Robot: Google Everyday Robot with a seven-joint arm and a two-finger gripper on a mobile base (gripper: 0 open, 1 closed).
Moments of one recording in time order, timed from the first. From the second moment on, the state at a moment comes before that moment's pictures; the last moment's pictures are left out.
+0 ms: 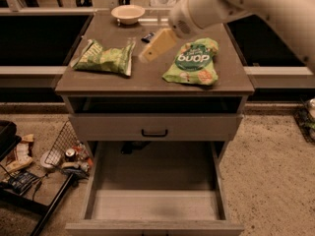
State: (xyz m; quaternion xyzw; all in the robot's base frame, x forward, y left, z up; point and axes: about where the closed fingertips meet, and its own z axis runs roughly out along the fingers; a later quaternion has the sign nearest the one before) arm 0.676 -0.011 0.949 -0.51 0.74 0.14 0.42
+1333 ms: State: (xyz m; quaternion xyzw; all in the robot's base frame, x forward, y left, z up) arm 0.758 0.129 0.872 -0.57 0.71 0.15 0.38
